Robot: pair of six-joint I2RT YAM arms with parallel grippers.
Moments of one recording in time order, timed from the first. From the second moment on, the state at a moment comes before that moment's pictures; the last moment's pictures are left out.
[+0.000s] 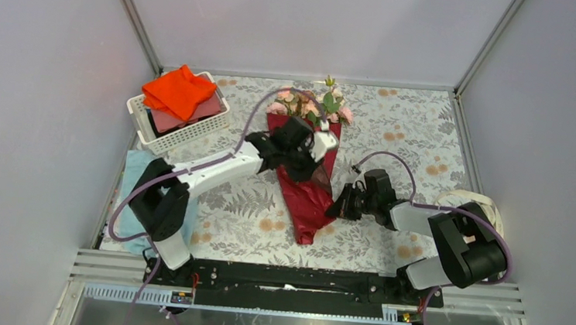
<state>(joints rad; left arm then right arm) -0.72 1.69 1.34 -0.48 0.27 0.16 0.43 1.45 0.39 0.22 -0.51 0.66</state>
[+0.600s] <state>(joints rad) -1.06 1.77 0.97 -0.13 0.06 0.43 0.40 1.34 0.36 0.17 -0.29 0.74</state>
